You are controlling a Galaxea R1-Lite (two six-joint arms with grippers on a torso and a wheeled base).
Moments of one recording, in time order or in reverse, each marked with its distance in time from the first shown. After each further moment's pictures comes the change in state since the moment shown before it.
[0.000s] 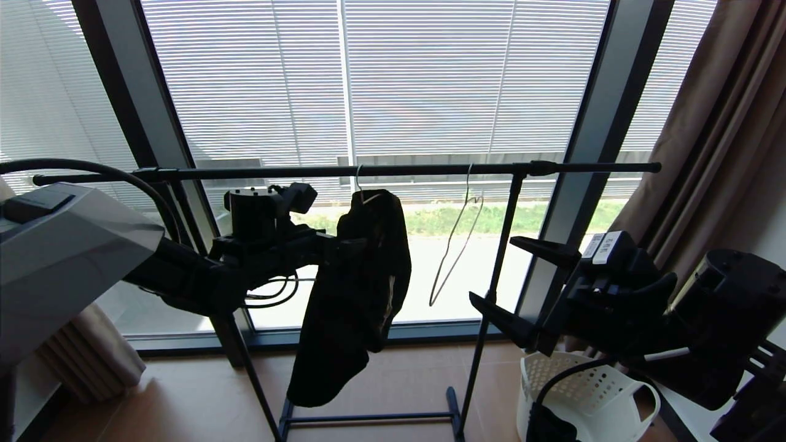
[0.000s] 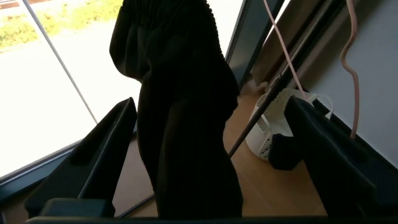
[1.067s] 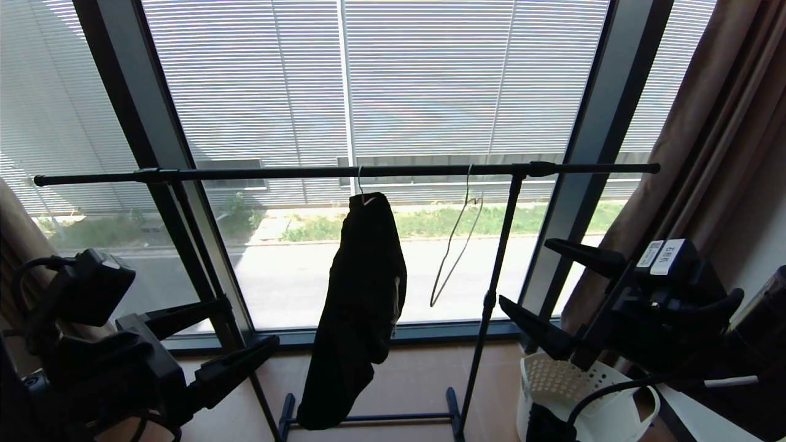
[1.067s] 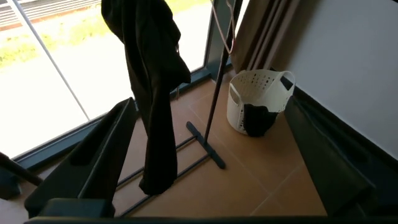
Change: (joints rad) left arm -0.047 -0.924 0.853 0.000 -0.001 0.027; right arm -0.003 -0.141 0.120 0.002 -0.078 0.000
